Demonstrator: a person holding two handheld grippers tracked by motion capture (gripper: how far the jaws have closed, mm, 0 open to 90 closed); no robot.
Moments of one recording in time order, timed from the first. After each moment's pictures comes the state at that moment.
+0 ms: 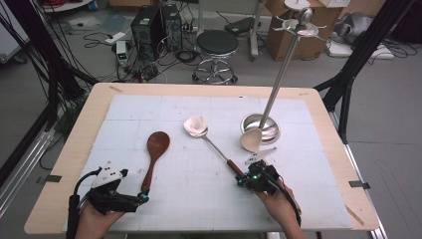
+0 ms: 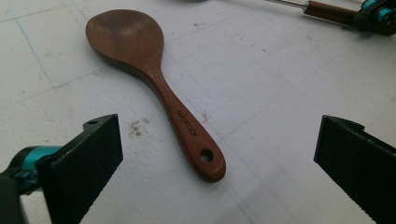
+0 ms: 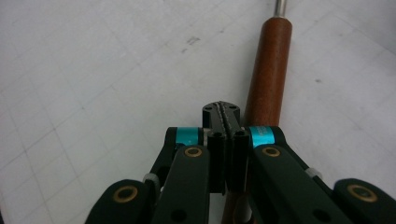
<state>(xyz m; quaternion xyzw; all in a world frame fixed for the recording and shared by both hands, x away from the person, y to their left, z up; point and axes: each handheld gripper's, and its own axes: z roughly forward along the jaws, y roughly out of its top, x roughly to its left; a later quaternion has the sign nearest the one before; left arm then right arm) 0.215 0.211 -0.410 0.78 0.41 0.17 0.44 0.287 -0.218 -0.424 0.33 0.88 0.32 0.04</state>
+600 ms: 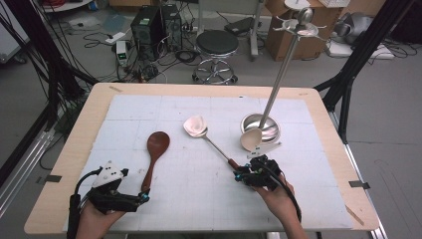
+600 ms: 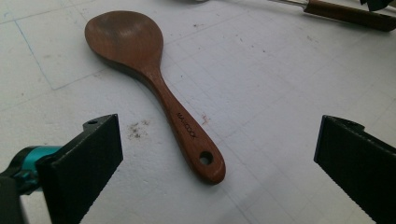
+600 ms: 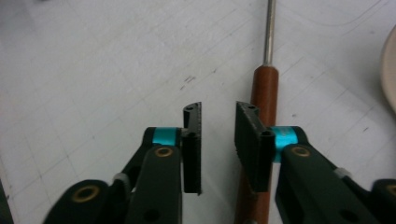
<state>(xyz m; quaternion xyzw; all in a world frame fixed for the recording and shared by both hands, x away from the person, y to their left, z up) 0.216 0.209 -0.410 0.78 0.41 0.17 0.44 0.291 -0.216 -0.403 0.33 0.87 0.36 0.06</state>
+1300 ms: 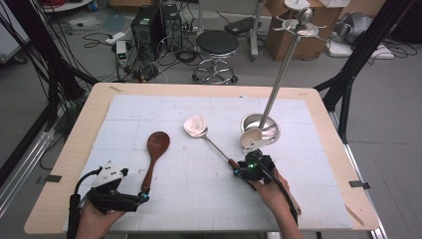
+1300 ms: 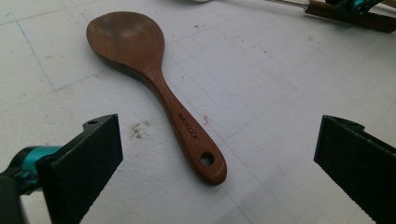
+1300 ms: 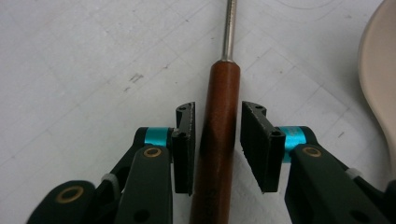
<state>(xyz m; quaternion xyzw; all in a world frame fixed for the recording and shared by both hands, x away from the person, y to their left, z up) 0.217 0.210 -0.410 0.78 0.41 0.17 0.44 0.315 -0.209 -0.424 0.35 0.88 0.31 0.09</state>
